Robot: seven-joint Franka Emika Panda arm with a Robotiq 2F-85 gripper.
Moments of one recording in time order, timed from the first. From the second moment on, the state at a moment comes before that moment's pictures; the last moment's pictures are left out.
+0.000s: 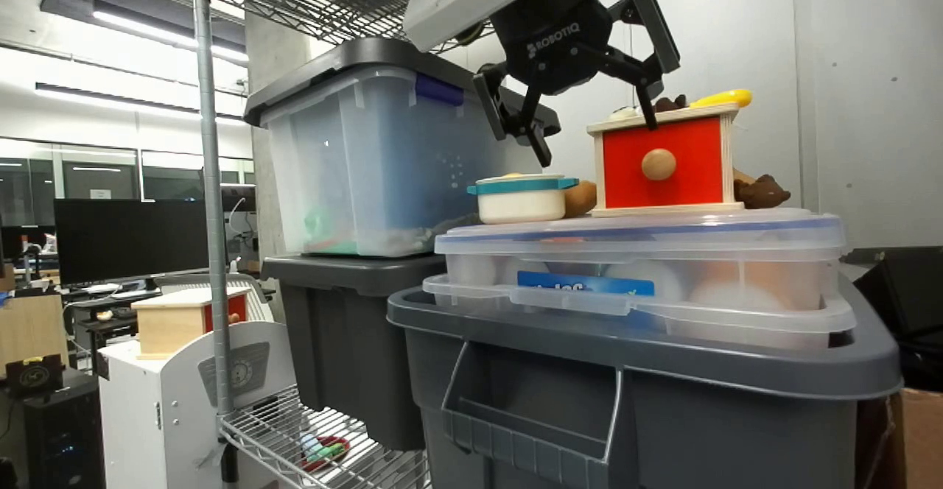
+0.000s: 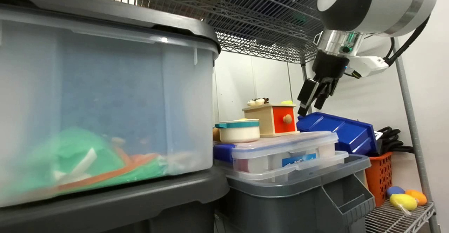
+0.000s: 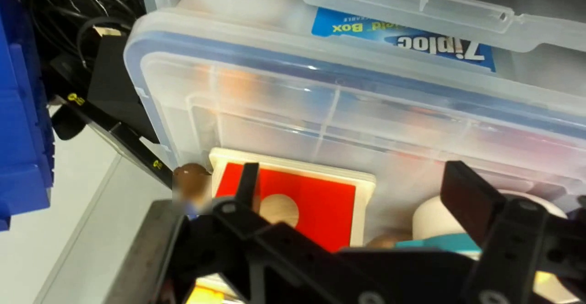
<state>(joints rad) -0.02 -0.11 -0.14 -2.37 0.14 2.95 -0.56</state>
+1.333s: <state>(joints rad) -0.15 -0.06 -0.13 -2.33 -0.28 2.81 -0.05</state>
